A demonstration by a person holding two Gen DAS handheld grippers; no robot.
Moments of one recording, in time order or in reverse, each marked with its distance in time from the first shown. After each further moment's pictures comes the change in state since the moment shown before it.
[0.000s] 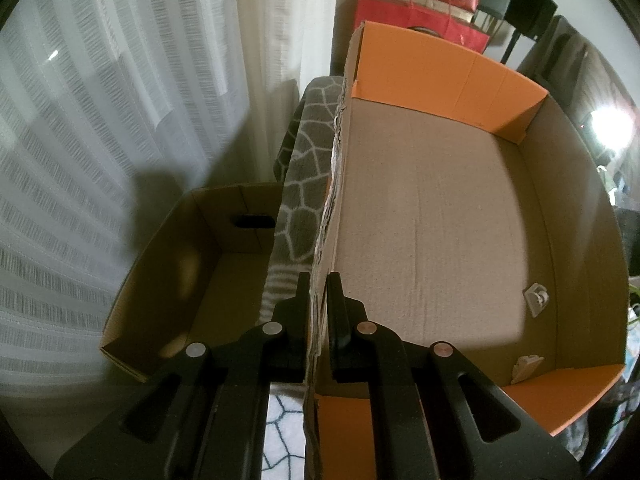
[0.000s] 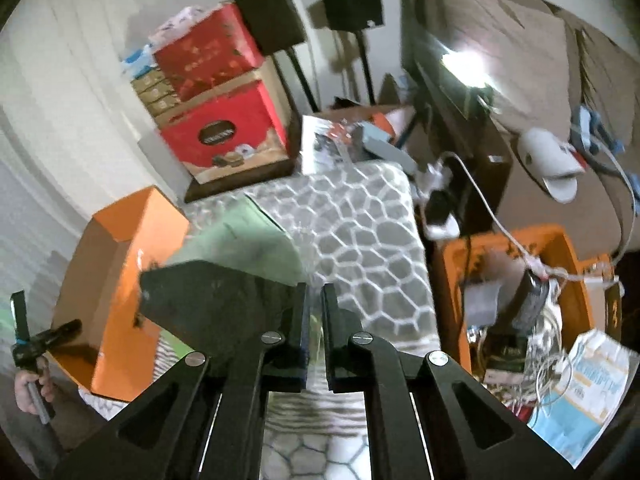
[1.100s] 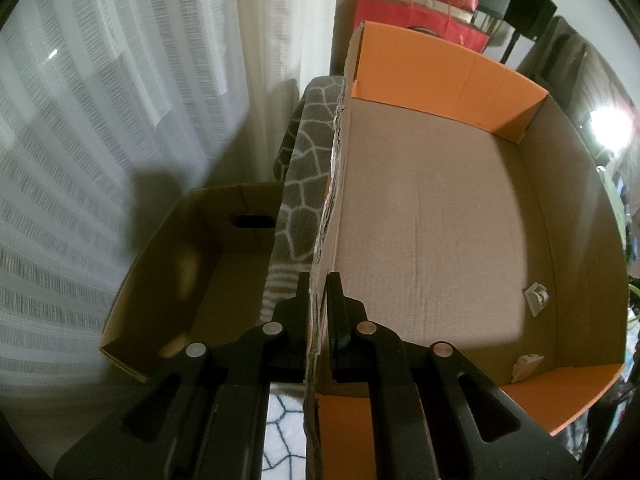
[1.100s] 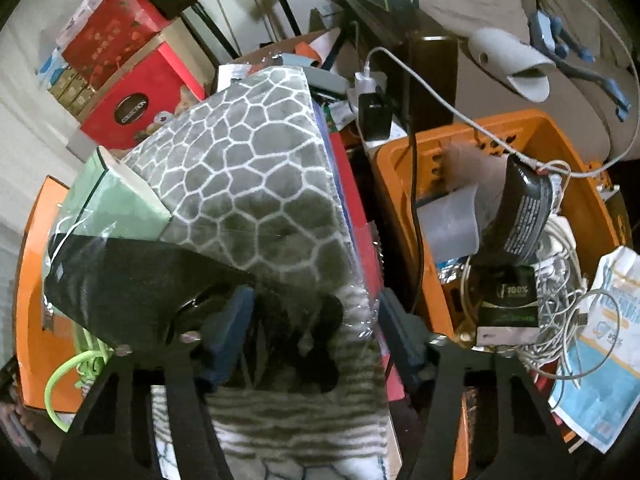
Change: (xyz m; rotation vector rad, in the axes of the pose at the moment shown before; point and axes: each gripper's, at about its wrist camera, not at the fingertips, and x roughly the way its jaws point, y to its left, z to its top) left arm 0.001 0.003 0.000 0.006 -0.001 -0.009; right arm 0.079 -0.094 -0.056 0.214 0.161 -0.105
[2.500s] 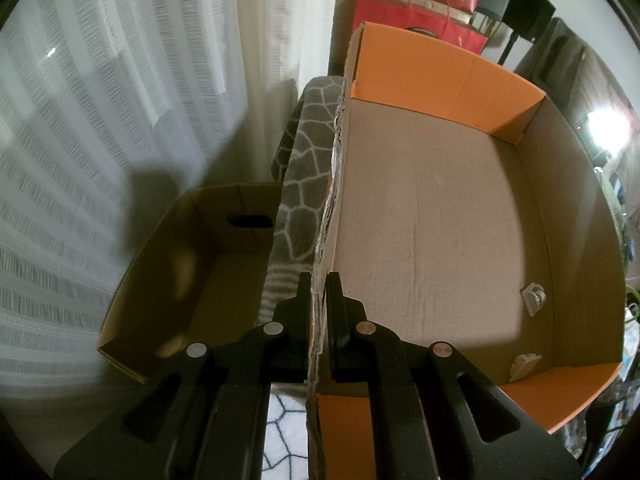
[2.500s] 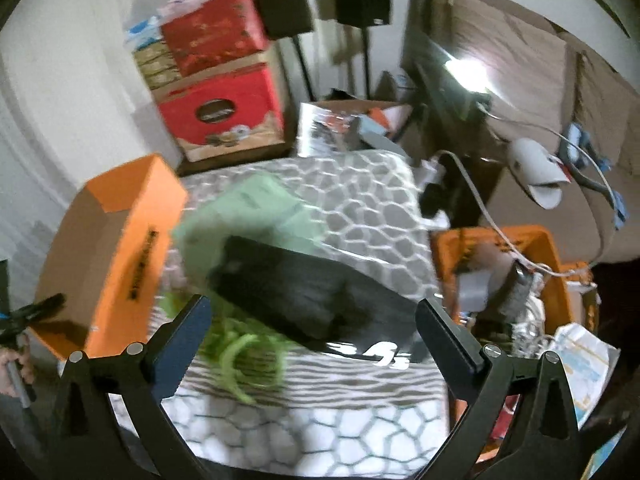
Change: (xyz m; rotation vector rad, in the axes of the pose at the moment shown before) left arm 0.001 0.000 -0.002 -0.003 -0.004 -0.015; right arm -0.095 0.112 -0.009 -0.257 -0.132 -0.022
